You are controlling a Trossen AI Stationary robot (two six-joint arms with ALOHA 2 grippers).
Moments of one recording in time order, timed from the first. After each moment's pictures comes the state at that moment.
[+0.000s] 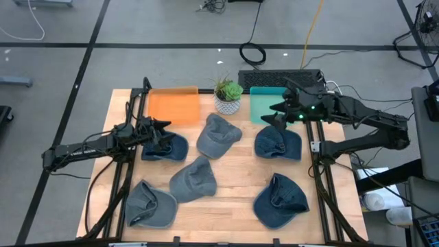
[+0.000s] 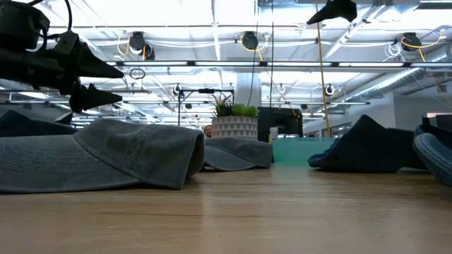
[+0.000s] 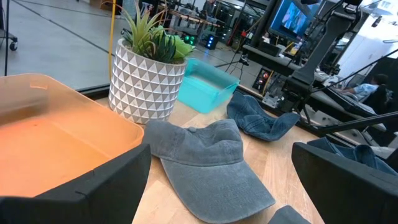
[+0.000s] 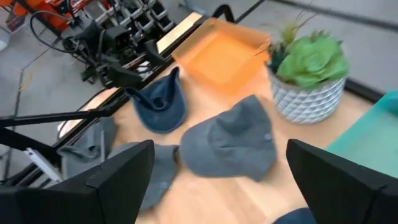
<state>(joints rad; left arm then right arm) 0.27 0.16 0.01 0.06 -0.08 -0.37 -0.15 1.03 1.27 -0.78 0.13 0.62</state>
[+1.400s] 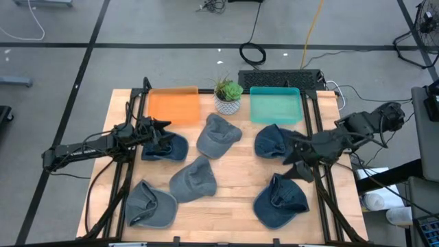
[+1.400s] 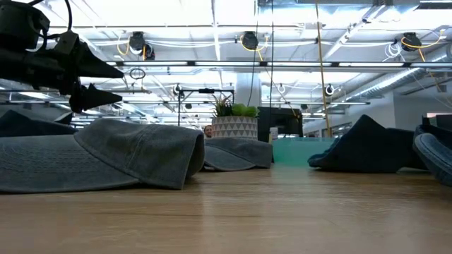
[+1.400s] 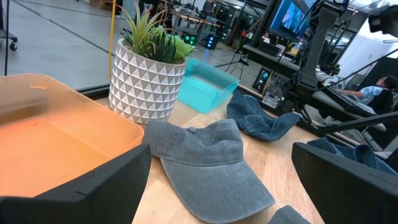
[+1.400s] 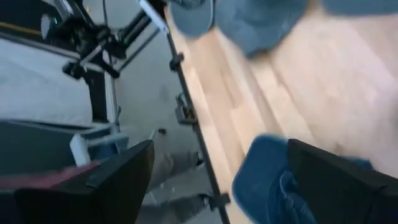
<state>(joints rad) 0.27 0.16 0.01 0.06 -0.08 -0.37 0.45 1.09 1.44 -1.05 -0.03 1.03</state>
